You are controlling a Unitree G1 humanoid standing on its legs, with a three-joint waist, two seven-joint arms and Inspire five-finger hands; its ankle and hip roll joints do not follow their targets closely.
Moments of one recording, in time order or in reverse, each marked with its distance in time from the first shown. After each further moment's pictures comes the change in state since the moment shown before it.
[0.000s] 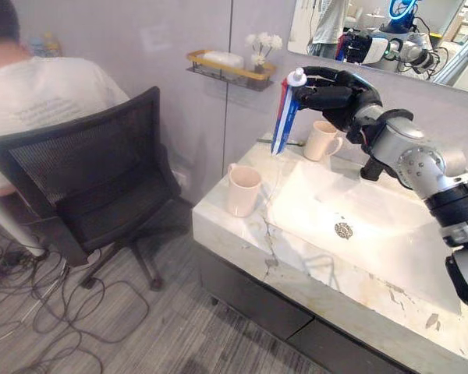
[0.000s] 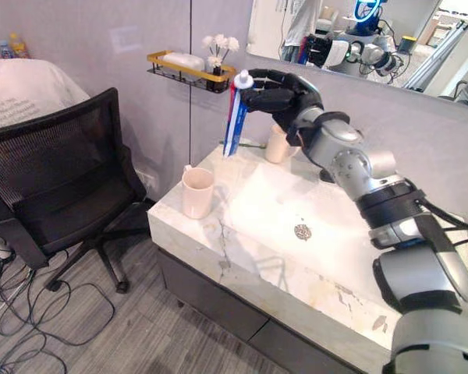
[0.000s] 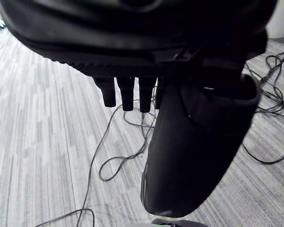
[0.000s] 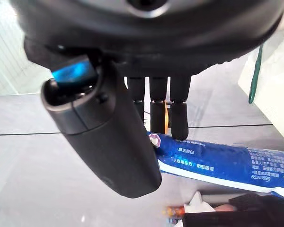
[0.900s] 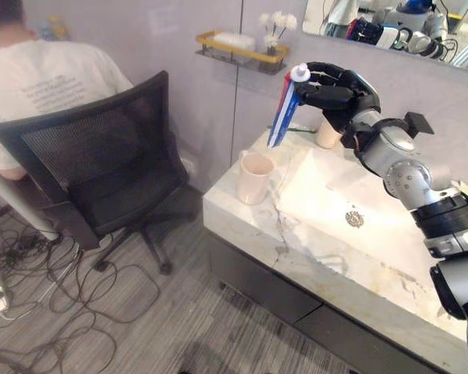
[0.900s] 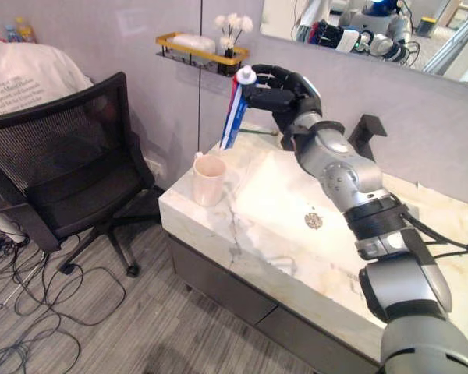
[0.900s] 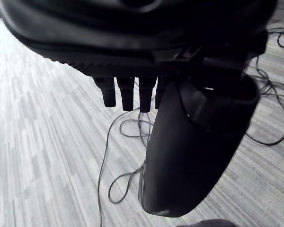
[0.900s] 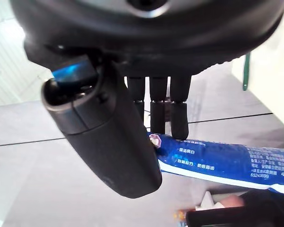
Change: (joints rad) left arm -0.076 -0.024 -0.106 -0.030 0.111 0.052 0.004; right arm 0.105 0.075 -0.122 -0.037 -0.084 -0.074 -0.045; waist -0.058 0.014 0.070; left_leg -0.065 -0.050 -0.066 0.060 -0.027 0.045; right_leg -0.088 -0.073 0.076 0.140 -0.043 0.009
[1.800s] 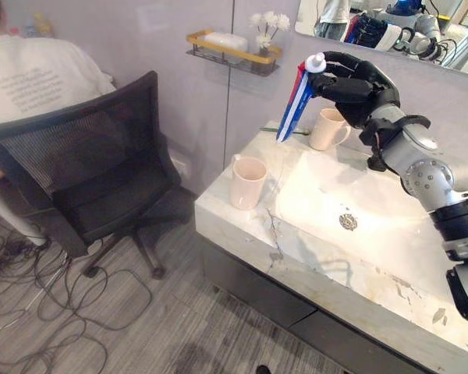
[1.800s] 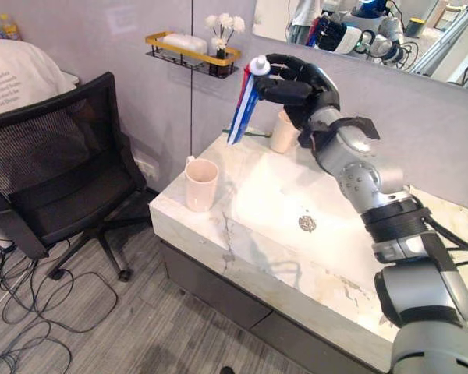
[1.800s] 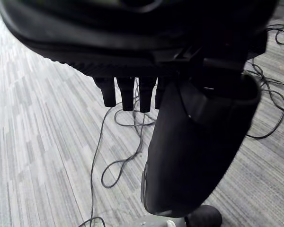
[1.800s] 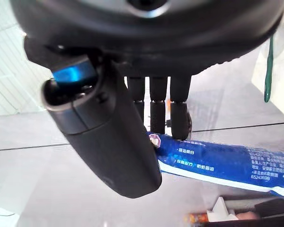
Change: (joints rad) left arm 0.053 -0.002 0.070 0.016 0.055 -0.059 -0.077; right arm 0.016 -0.077 -0.022 -0.064 0.053 -0.036 0.054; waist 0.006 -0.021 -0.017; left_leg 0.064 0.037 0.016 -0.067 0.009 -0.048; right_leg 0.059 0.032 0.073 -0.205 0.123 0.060
